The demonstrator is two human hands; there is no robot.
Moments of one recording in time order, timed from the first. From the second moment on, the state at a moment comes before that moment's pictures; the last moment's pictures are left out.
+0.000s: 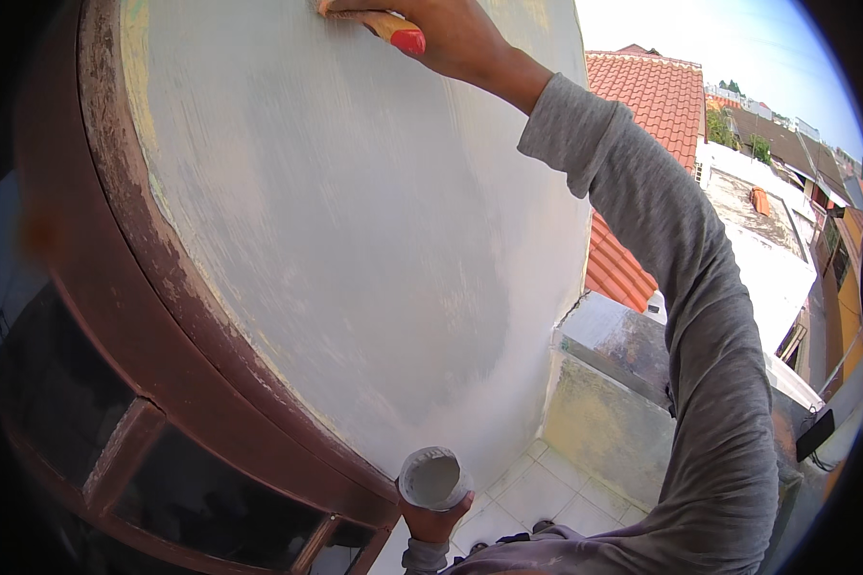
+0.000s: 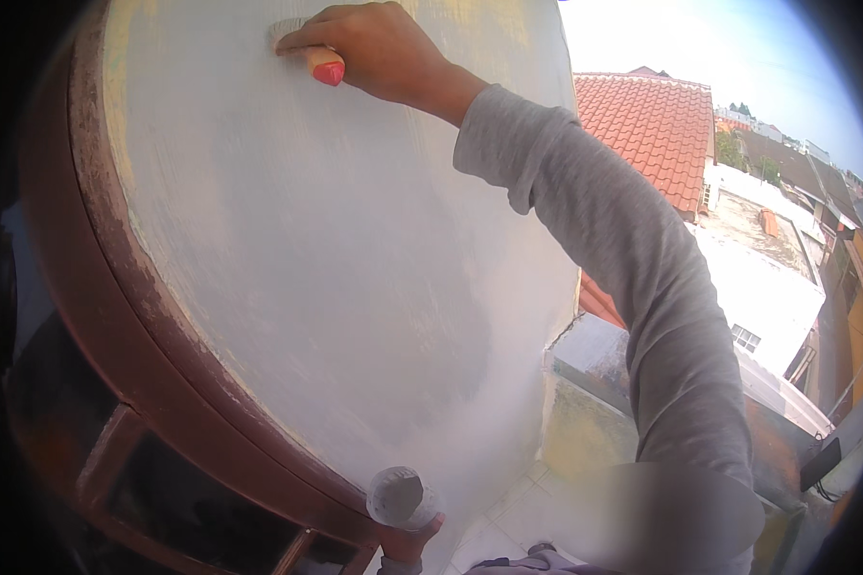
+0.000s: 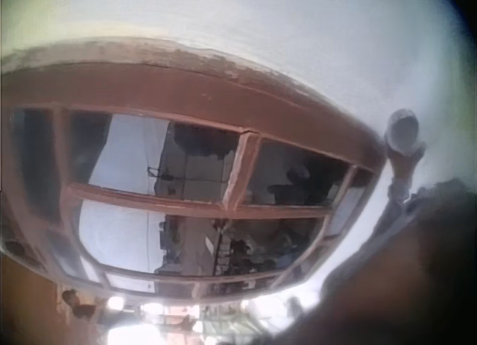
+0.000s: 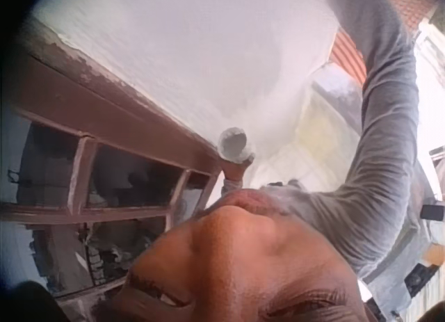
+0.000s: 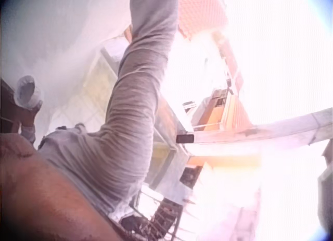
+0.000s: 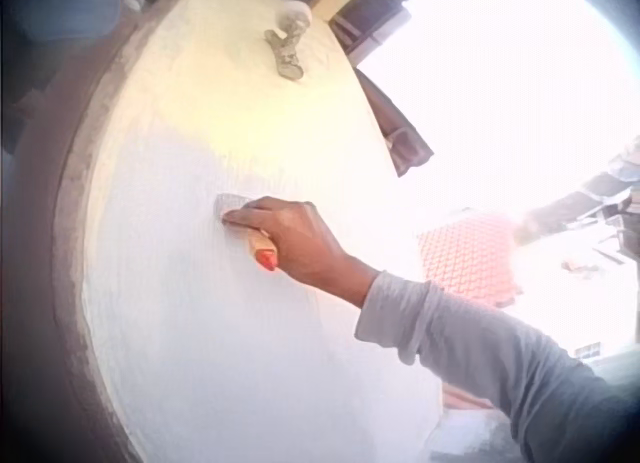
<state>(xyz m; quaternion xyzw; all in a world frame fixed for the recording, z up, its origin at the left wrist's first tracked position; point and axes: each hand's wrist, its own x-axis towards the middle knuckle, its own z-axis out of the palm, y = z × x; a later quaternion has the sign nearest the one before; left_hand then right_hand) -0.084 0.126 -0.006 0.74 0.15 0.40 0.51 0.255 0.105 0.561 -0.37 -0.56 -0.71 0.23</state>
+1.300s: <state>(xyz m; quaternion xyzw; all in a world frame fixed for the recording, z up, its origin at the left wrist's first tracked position) -0.104 0.135 -0.002 0.78 0.07 0.38 0.49 0.249 0.097 0.288 -0.29 -0.23 -0.10 0.93</state>
